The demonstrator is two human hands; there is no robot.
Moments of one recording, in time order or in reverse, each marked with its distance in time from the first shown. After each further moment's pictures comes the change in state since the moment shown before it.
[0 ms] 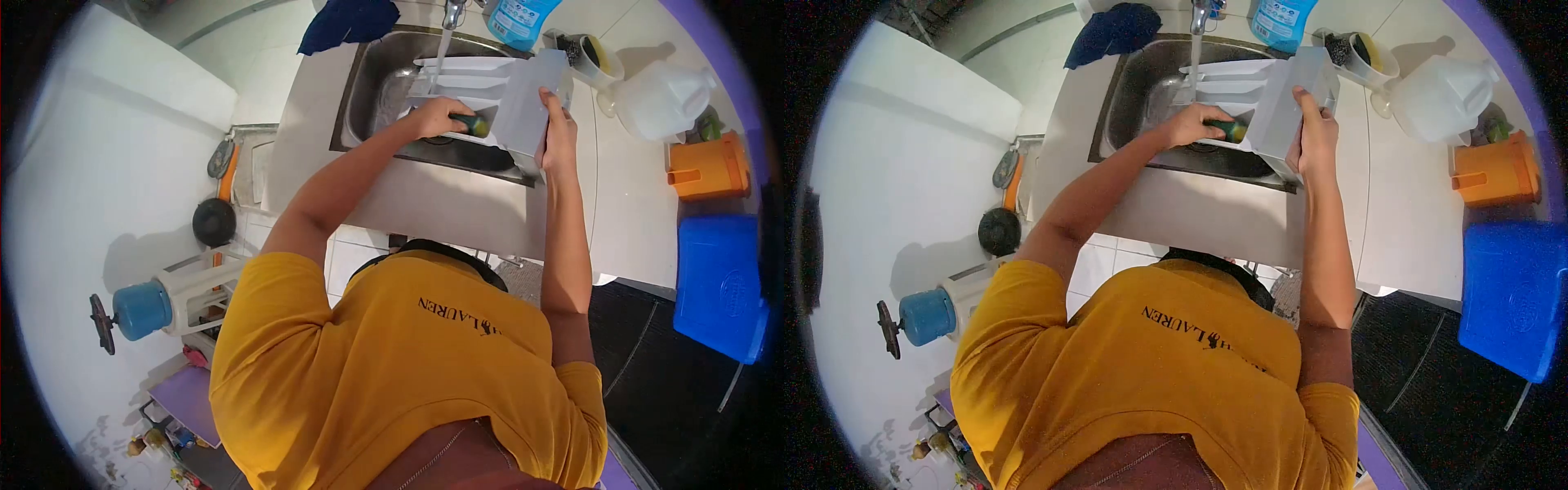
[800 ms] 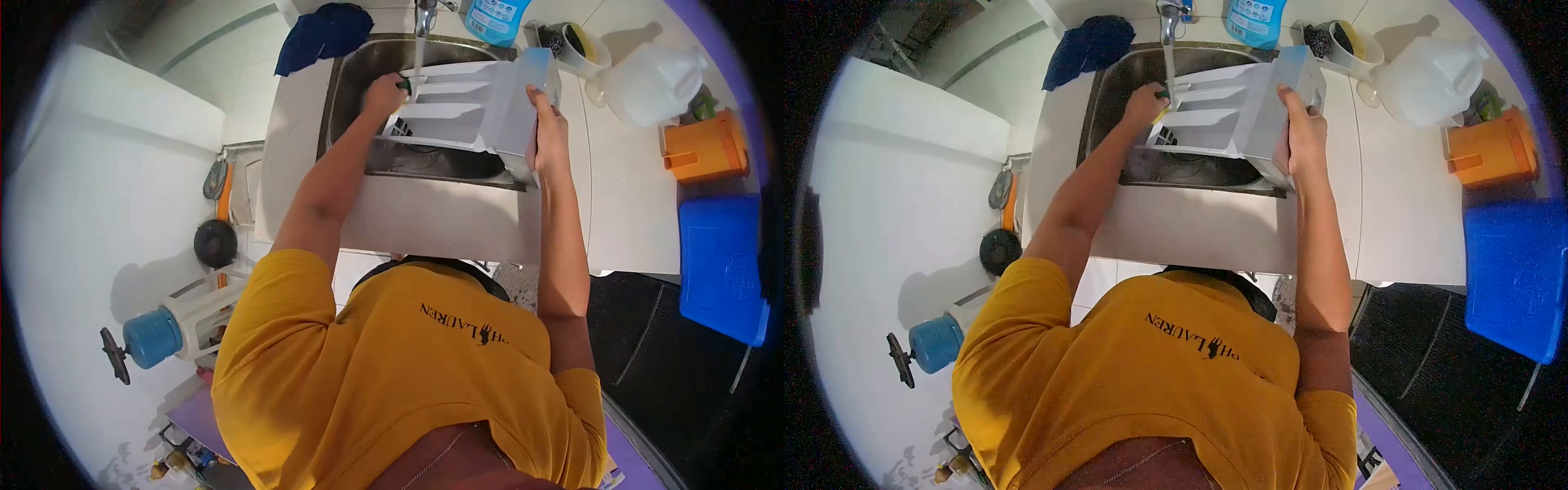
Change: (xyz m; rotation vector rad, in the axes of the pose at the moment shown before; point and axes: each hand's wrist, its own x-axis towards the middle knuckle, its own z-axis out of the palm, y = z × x) left_hand 0.030 -0.071 -0.053 0.464 0.479 -0.327; right_hand 0.009 -0.001 -0.003 -0.045 0.049 -0.005
